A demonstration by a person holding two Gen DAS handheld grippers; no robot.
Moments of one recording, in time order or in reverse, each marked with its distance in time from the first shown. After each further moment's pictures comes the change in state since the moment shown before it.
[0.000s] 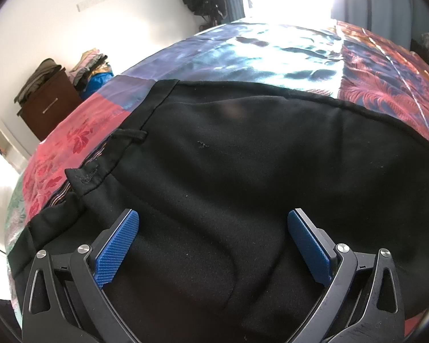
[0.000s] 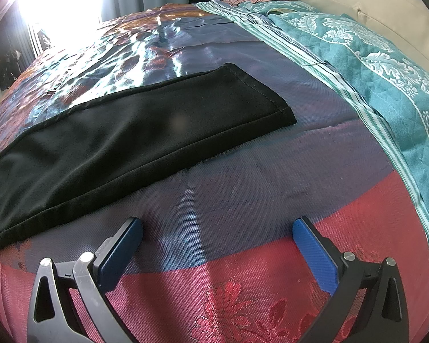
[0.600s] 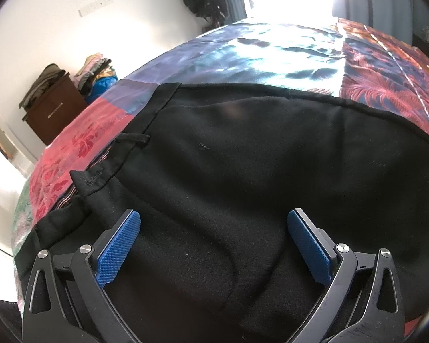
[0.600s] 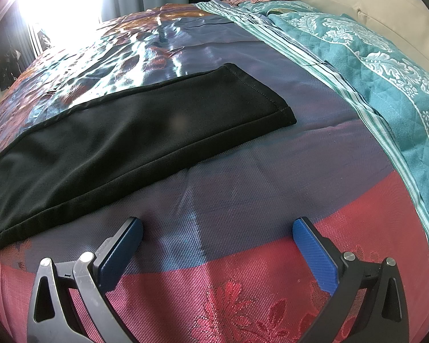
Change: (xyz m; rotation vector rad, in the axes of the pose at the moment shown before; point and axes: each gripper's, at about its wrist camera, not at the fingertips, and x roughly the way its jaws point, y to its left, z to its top) left arm -0.002 -0.003 -0.001 0.019 -0.008 0.037; right arm 0.000 0.000 0.000 0.000 0.000 0.000
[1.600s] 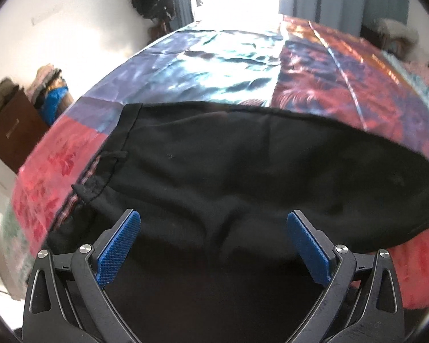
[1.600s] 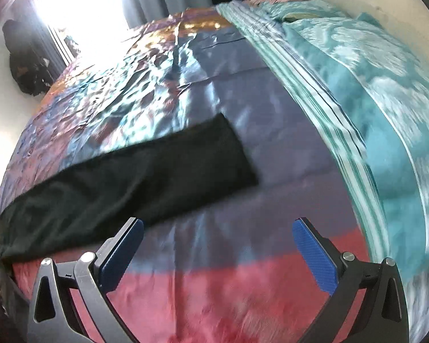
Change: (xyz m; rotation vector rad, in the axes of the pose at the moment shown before) left arm -0.064 0.021 0.011 0.097 0.038 -0.301; right arm -0.040 -0.071 0.091 -0.027 0.087 0.238
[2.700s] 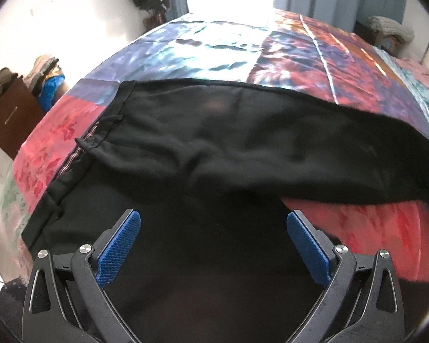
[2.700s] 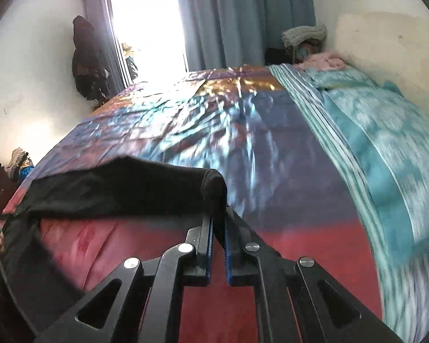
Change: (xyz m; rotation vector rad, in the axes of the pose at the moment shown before) left arm -0.044 -0.023 -0.047 0.019 0.047 -0.024; right arm -0.119 0.050 -0.147 -0.202 -0.335 0.122
